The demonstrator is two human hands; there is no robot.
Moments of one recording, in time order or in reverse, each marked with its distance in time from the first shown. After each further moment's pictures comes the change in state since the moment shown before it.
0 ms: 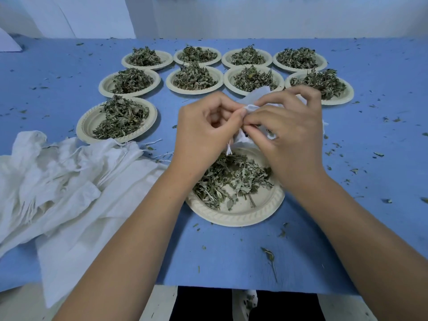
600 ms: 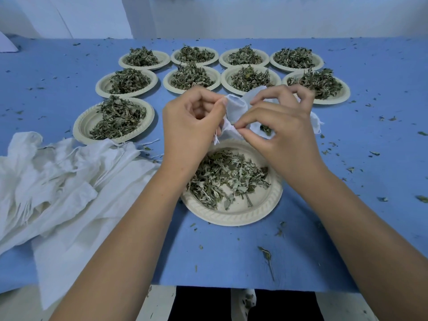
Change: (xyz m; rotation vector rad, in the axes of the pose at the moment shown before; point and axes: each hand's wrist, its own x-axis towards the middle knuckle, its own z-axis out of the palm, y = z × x) left_hand 0.004 -0.001 -0.004 -0.009 0.144 -0.040; right_hand 0.001 0.002 -0.003 0.093 -0.142 0.080
